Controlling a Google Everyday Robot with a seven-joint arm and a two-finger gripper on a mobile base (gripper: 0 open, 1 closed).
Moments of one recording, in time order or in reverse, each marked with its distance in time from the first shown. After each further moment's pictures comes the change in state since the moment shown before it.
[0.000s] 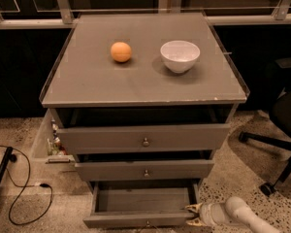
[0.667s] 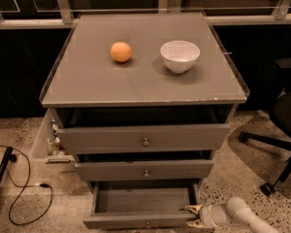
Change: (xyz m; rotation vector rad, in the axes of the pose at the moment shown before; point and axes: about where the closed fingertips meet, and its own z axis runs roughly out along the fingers) arm 0.006 0.015 0.005 -0.043 -0.030 0.005
